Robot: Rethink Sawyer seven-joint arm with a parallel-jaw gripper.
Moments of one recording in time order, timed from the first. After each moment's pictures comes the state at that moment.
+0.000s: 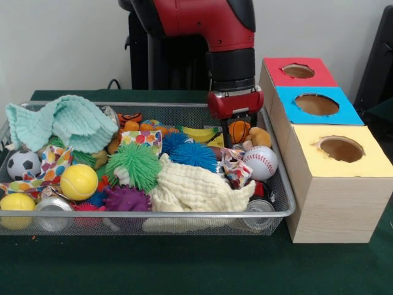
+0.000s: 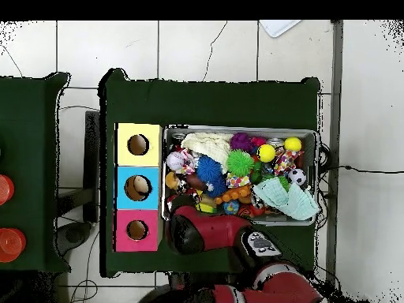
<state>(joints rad) -0.30 -0.47 0.12 1.97 -0.35 -0.27 1.46</state>
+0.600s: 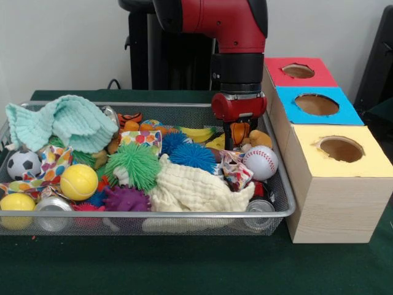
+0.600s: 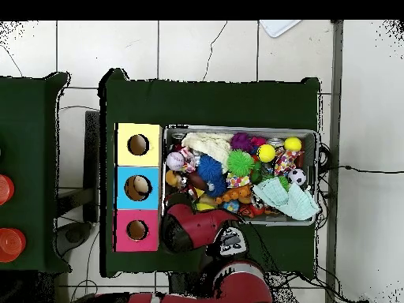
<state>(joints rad) -0.12 -0.46 -0.04 1.87 -0.39 -0.27 1.46</state>
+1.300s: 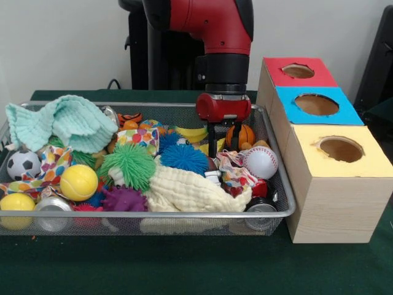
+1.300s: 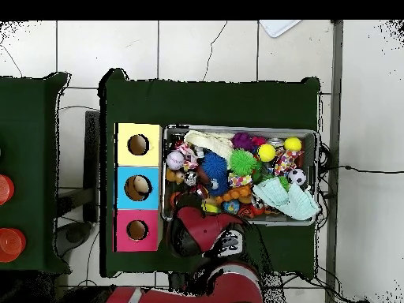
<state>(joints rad) -0.07 -0.40 -0.17 1.84 -0.41 -0.41 1.46</state>
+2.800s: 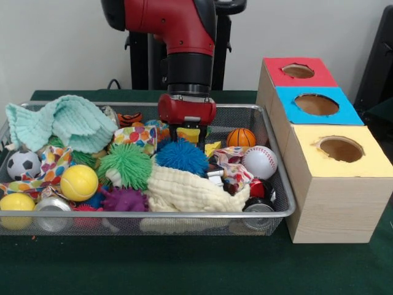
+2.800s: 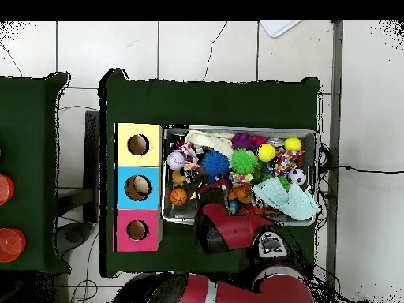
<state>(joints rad) -0.26 -0.41 -0.11 1.83 -0.47 -0.49 1.46</state>
